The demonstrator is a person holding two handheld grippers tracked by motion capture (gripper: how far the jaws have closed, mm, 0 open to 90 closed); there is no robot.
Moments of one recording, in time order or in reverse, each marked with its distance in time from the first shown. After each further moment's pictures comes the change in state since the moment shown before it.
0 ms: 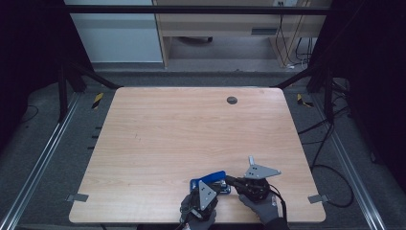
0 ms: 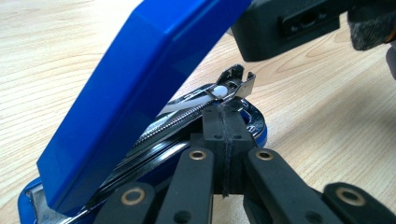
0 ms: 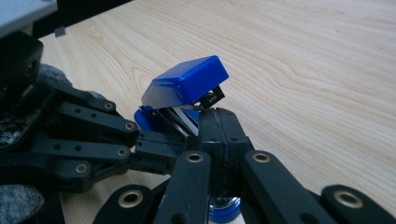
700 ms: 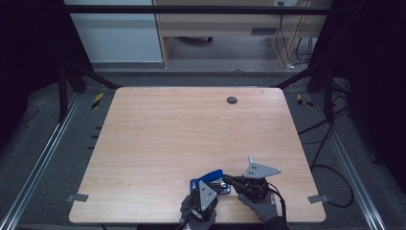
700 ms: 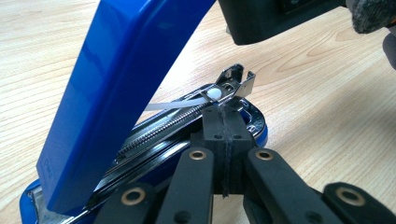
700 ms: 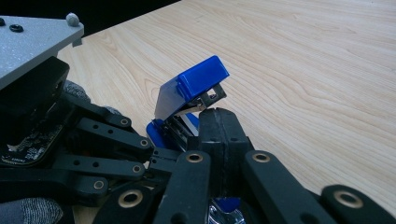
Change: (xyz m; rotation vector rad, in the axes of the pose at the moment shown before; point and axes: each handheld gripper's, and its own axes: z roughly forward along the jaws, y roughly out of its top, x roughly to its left) left arm -0.001 0.000 0.000 0.001 0.006 0.009; right arm 0.002 0.007 0.000 -0.037 0.042 -0.022
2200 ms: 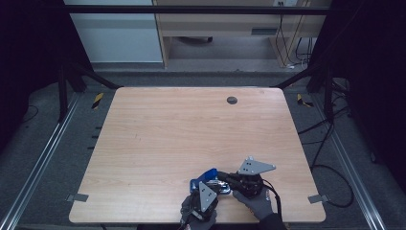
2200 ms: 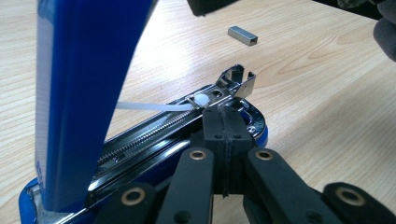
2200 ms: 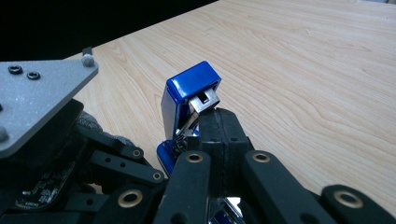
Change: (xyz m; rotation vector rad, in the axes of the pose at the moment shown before) left arm -0.002 -0.002 0.000 -0.019 0.012 -0.012; right arm 0.006 0.017 0.010 -0.017 0.027 -0.013
